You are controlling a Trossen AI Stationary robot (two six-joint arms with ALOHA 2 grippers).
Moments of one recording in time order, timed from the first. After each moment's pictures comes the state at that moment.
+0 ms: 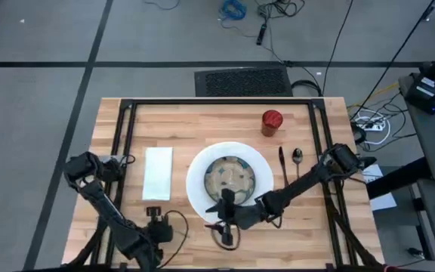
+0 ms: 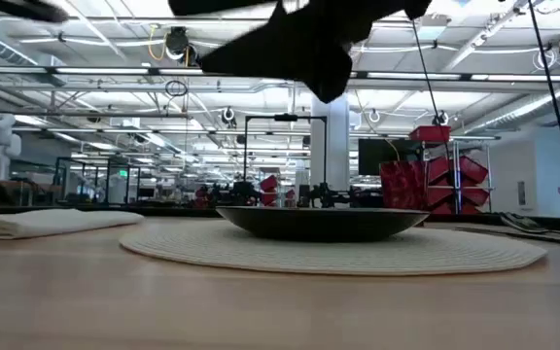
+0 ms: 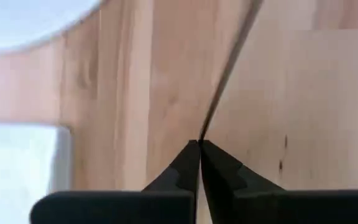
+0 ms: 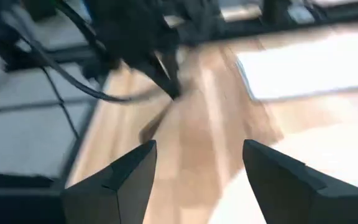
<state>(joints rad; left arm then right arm) -0.94 1.84 1.19 -0.95 -0.43 -0.92 0.48 1.95 1.22 0.25 0.39 0.38</state>
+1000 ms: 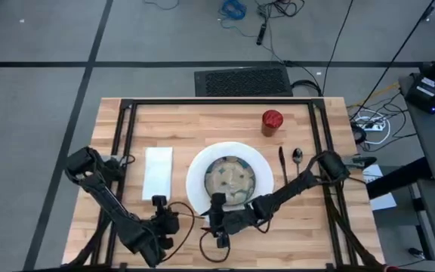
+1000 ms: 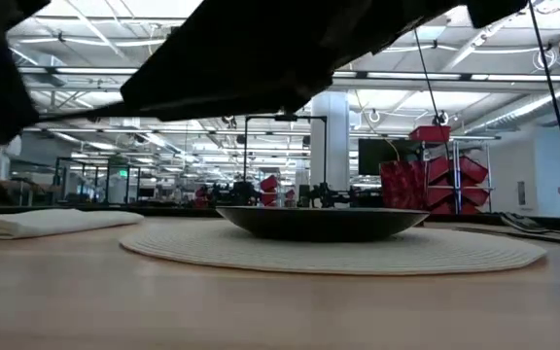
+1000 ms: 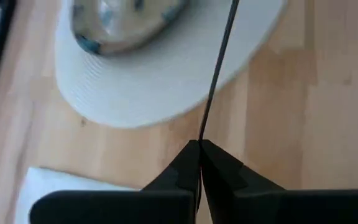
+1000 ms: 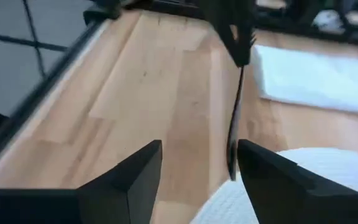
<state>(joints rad) -0.88 1.75 1.20 -0.99 -0.74 -0.88 0.48 2.10 1.32 0.29 0.44 0.06</state>
